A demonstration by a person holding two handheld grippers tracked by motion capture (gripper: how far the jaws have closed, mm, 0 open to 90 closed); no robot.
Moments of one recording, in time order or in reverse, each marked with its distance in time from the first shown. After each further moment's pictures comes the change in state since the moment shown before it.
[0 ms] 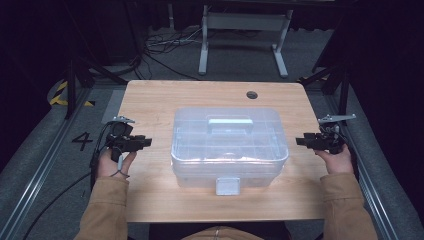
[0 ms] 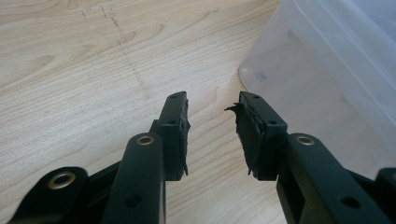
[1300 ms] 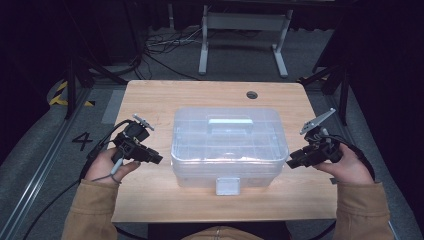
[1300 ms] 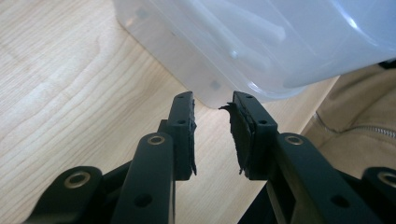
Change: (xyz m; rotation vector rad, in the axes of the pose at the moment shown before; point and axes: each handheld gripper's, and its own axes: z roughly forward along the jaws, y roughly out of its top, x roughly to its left) left arm -0.068 0.030 -0.043 0.338 -0.202 0.206; right arm 0.102 0.040 -0.056 0.349 0.286 -0.295
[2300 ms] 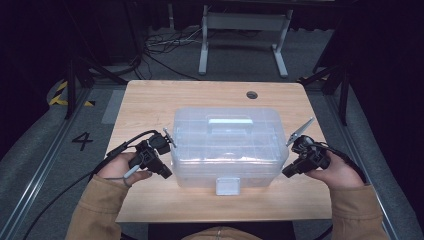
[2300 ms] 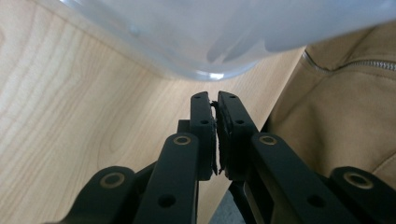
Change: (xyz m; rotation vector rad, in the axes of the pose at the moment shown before) left arm -0.030 0.018 0.040 0.288 -0.064 0.197; right arm 0.015 0.004 0.032 0.191 0.046 -0.028
